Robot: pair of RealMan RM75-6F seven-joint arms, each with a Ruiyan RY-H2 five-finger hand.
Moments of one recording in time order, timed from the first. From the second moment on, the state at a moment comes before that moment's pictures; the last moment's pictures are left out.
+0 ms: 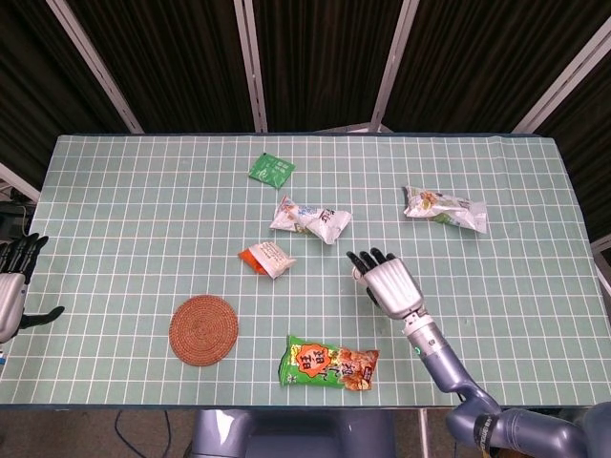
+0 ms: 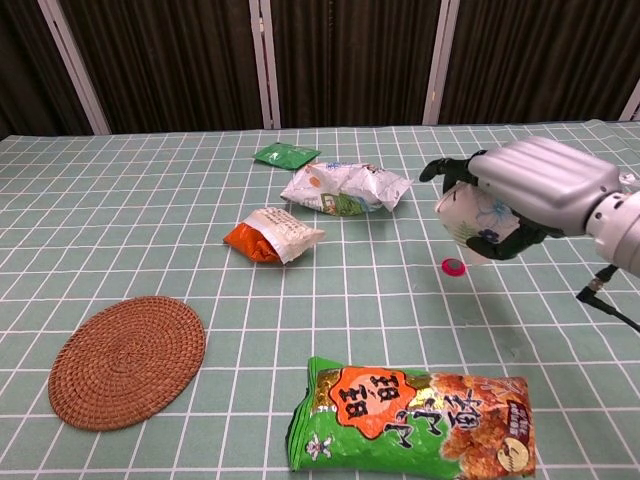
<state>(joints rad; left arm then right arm) -0.20 -1.04 -0.10 -1.68 1.30 1.32 0.09 0.59 -1.62 0.17 -1.40 -1.39 1.11 -0.48</state>
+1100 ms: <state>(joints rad) -0.21 -1.04 -0.11 -1.67 1.28 1.31 0.08 0.66 -1.88 0.26 -1.09 -1.27 1.10 -0.17</state>
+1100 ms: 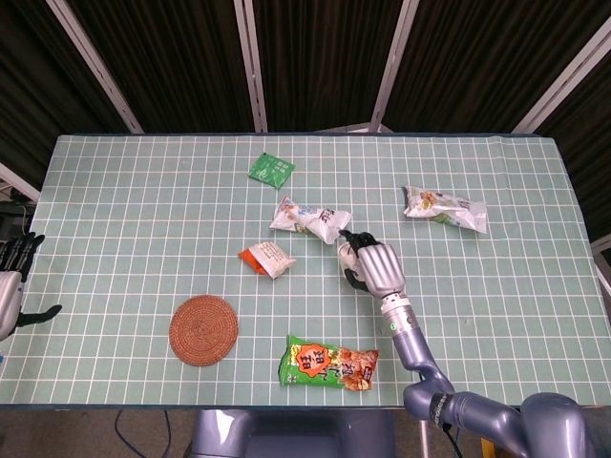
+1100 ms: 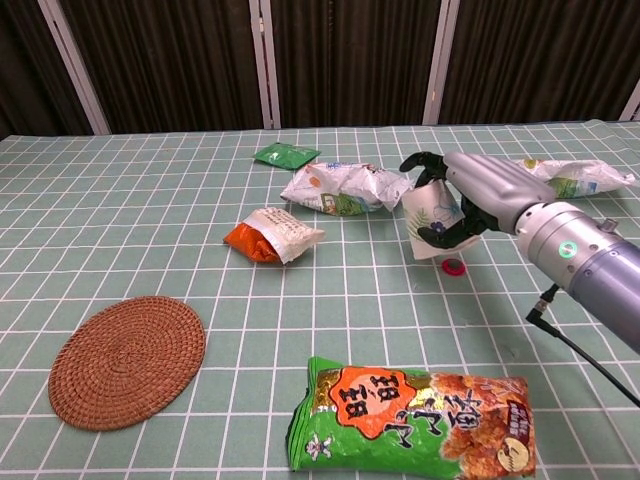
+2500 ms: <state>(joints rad) -0.20 -1.03 -0.10 -1.69 1.31 1.34 0.07 0.56 -1.65 0.17 -1.33 -1.39 1.21 -0.10</state>
